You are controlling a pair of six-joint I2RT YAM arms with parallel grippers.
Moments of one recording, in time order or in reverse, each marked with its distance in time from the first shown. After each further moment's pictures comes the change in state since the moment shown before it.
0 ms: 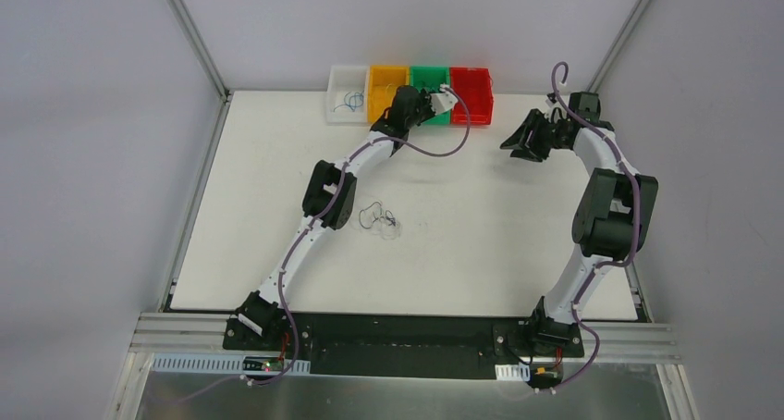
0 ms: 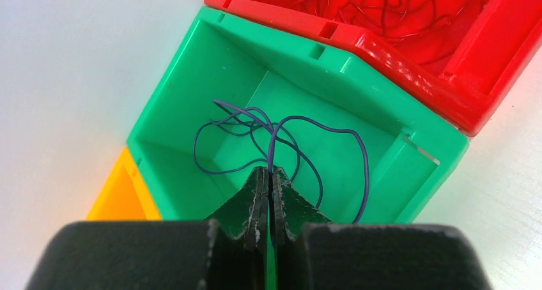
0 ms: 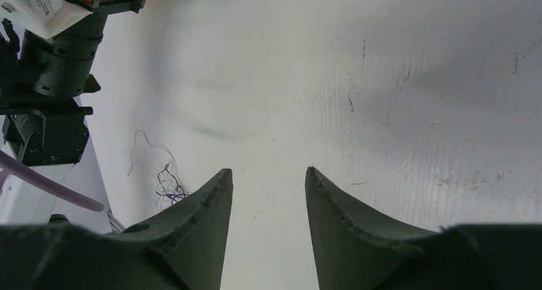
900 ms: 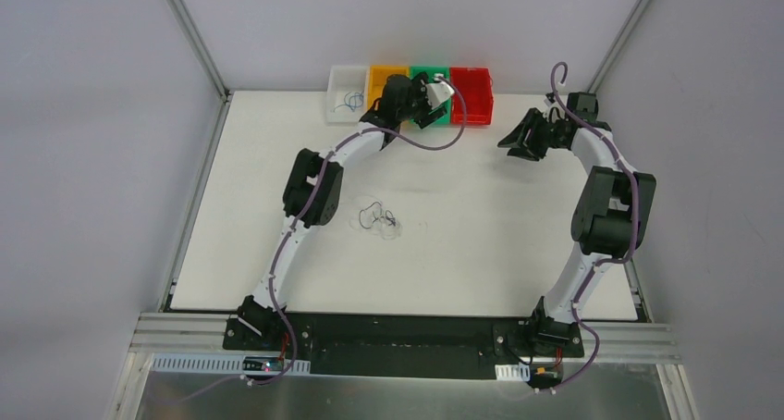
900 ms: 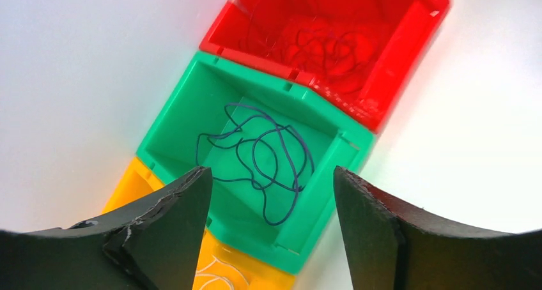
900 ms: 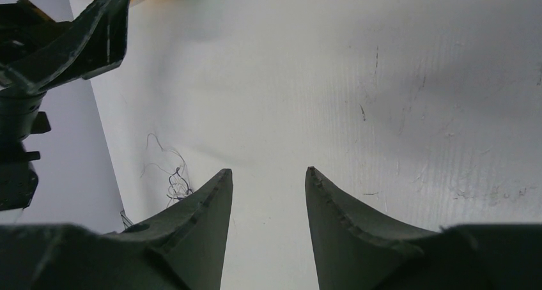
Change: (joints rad) left arm 0.000 -0.289 -0.360 0.052 0.155 -0.087; right arm 0.009 0.026 0.000 0.039 -0.024 0.042
